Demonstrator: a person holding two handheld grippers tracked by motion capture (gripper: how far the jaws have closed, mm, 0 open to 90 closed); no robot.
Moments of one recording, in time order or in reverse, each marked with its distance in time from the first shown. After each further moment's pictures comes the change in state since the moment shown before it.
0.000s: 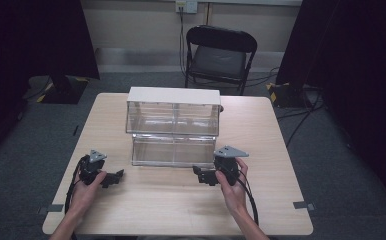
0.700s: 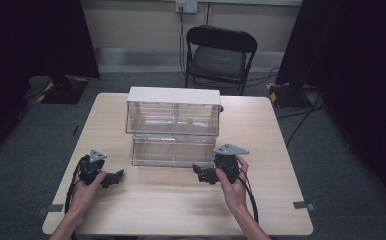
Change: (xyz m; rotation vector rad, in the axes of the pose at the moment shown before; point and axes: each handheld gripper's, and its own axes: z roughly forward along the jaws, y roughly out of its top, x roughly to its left) left arm 0.000 0.000 0.000 0.000 0.000 0.000; right arm 0.000 0.008 -0.002 0.006 -0.001 0.001
